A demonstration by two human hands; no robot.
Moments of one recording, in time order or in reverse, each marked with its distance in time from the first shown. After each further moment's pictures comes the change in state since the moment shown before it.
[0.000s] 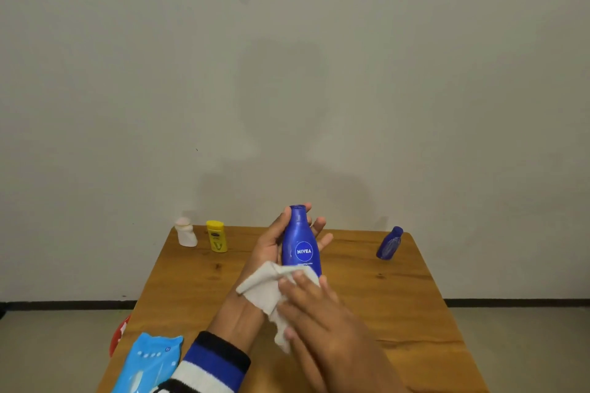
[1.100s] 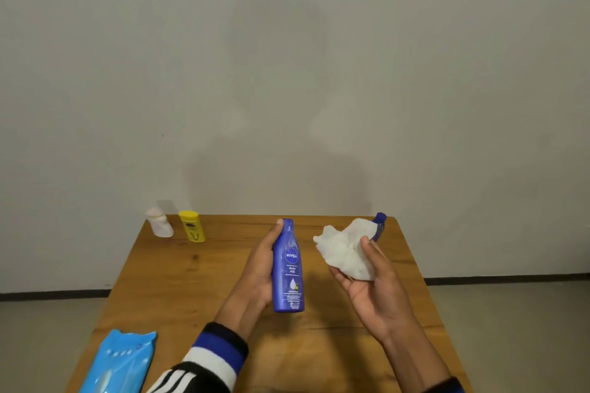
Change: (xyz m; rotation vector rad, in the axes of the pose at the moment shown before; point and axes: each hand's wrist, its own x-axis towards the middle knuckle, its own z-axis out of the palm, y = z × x) left_hand 0.054 -0.054 -0.057 0.256 0.369 -0.218; right_hand -0.002 0.114 -0.007 1.844 0.631 1.200
